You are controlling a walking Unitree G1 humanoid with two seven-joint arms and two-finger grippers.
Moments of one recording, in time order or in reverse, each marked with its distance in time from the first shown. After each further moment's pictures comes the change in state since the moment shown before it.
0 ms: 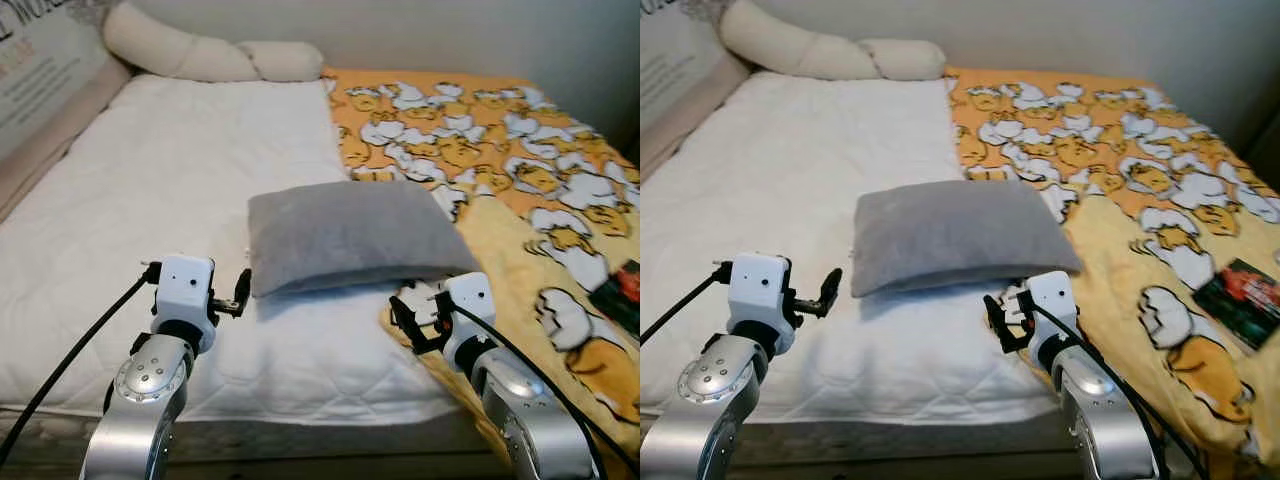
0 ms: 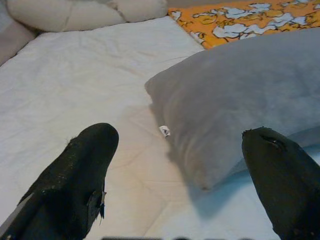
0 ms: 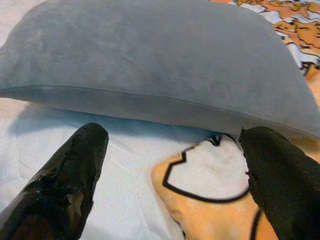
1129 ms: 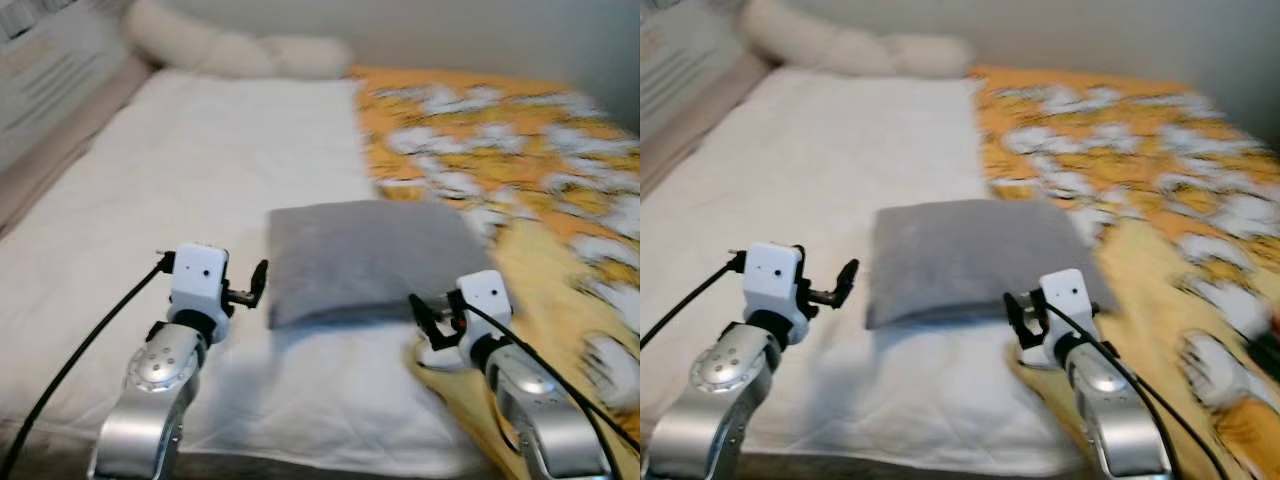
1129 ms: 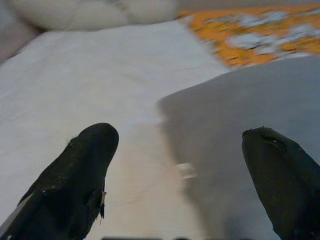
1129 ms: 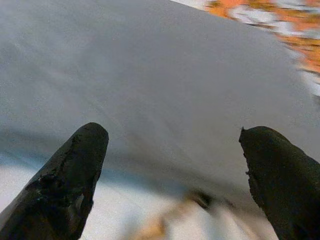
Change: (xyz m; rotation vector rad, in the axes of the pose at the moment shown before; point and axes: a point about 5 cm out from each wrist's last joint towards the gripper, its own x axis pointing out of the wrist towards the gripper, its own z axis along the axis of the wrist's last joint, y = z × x) left arm 0.006 -0.005 0.009 -0.011 -0.038 -0.052; right arm 0.002 -0.006 0.001 -0.057 0.011 -0.060
